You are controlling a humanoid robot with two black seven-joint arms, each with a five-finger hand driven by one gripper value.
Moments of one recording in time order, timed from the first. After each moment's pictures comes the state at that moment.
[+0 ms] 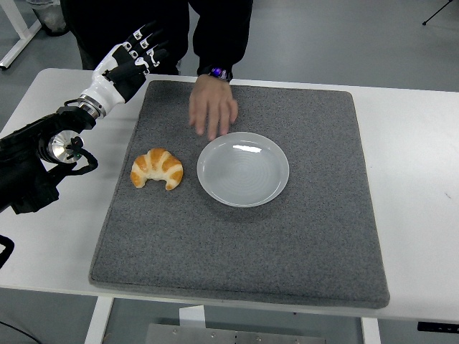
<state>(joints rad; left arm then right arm) -0.91 0.33 -0.48 -0.54 -0.06 -0.46 -0.41 0.05 0.00 0.00 0.17 0.07 0.07 -0.03</state>
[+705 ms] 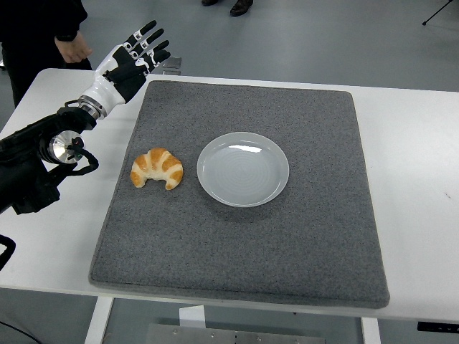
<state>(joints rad) -0.91 0.32 -0.48 -0.53 -0.05 -0.46 -0.42 0.05 0.00 0.00 0.17 0.07 0.07 -0.03</state>
